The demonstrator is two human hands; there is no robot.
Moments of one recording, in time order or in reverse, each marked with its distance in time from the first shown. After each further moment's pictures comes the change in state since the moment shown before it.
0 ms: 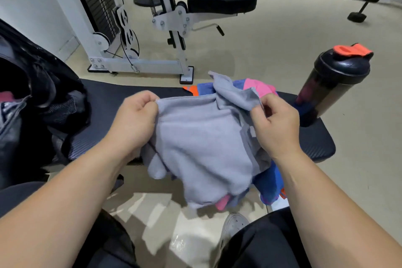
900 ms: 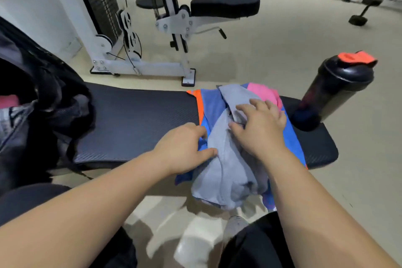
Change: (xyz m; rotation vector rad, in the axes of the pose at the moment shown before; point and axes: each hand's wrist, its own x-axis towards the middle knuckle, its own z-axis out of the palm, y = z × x) left_hand -0.006 -0.019 0.055 0.788 -0.546 0.347; right_hand 0.006 -0.003 0.031 -0.649 -0.398 0.078
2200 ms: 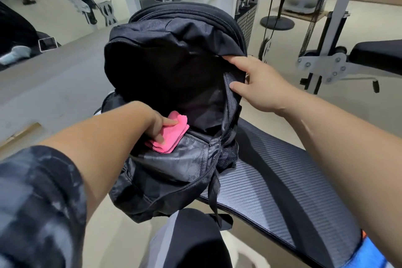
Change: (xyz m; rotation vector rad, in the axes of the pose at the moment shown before) left_hand -0.101 -0.406 -0.205 0.226 -0.657 -0.803; right_hand 0.145 -0.423 -0.026 0.512 -0.283 -0.898
